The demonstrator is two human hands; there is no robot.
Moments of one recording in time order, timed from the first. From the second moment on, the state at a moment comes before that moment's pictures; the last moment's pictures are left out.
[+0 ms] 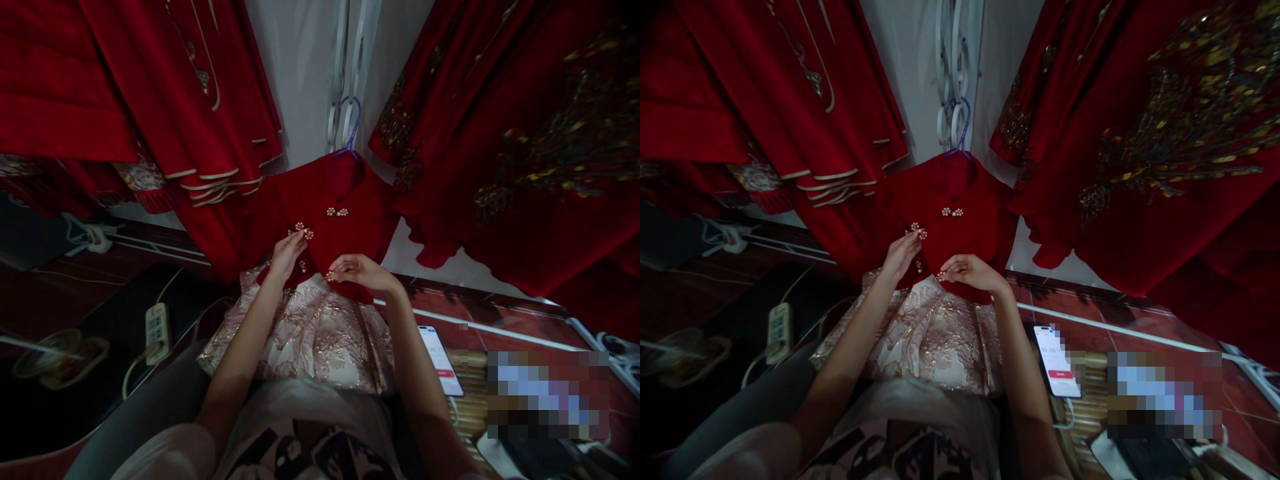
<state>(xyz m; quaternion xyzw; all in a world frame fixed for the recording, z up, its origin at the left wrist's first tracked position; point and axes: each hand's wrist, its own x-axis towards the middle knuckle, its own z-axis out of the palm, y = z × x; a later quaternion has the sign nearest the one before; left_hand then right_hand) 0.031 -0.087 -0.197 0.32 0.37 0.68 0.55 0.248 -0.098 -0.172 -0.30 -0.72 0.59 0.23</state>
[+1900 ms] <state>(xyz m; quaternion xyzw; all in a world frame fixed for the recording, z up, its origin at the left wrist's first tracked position) 0.019 -0.050 -0.092 0.68 0.61 0.35 -0.18 0.170 -0.012 -0.128 -0.58 -0.60 0.21 0.50</state>
